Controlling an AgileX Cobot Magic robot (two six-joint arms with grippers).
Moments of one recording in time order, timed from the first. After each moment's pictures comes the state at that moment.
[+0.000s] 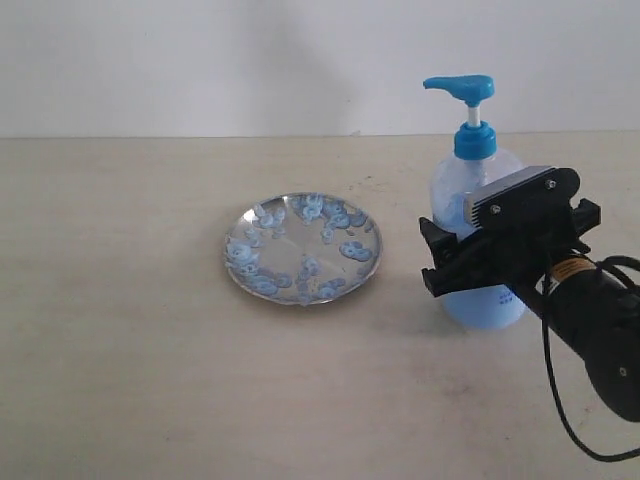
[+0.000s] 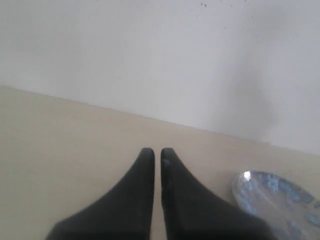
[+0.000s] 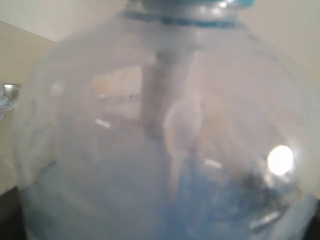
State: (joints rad) left arm 0.03 0.00 0.00 -0.17 0.12 -0.10; right arm 0.26 1.88 -0.45 0.12 -1.15 -0.27
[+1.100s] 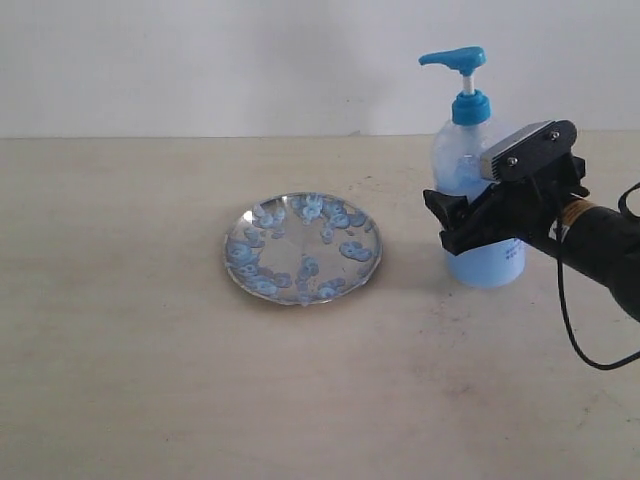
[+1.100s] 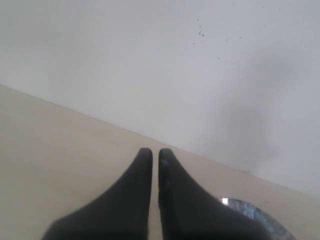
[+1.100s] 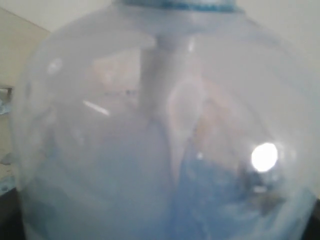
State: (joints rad) left arm 0.03 0.00 0.00 -0.20 0.07 -0.17; right arm -0.01 1.96 -0.70 -0.39 -0.98 -0.07
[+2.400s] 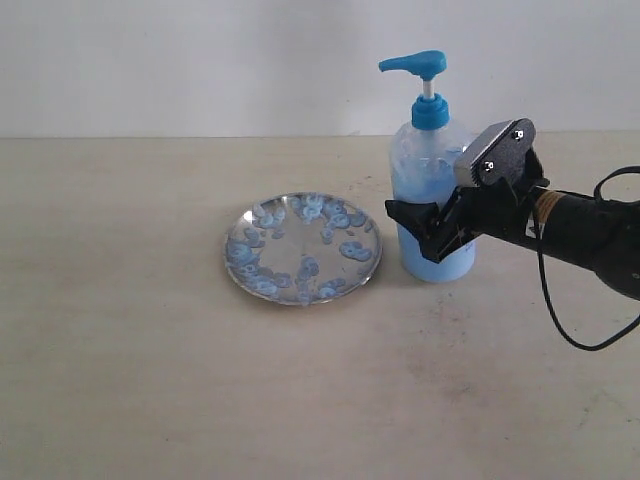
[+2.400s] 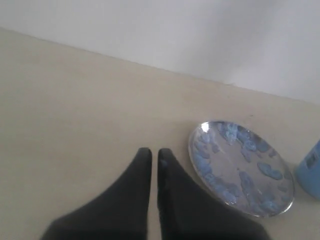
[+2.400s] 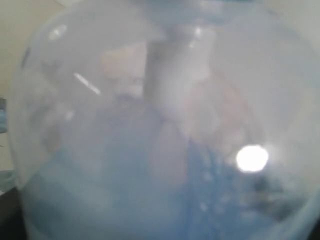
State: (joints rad) left arm -0.21 0.75 -0.27 -0.19 -0.06 -0.11; right arm -0.03 2.05 -0.84 -0.75 -1.00 0.07
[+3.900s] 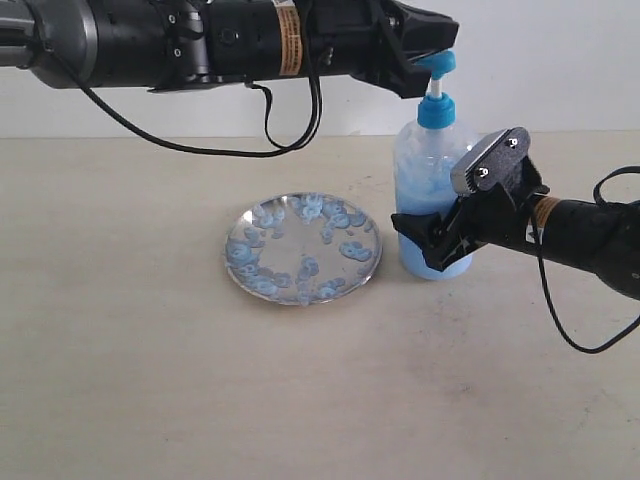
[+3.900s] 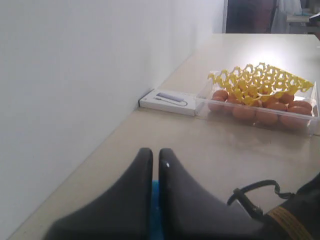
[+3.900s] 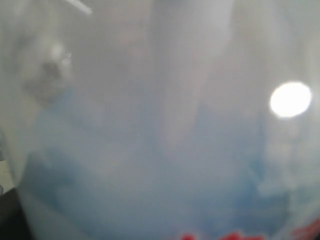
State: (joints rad) left arm -0.55 2.06 -1.60 1.27 -0.68 -1.03; right arm -0.03 2.05 -0.84 -0.75 -0.91 0.09
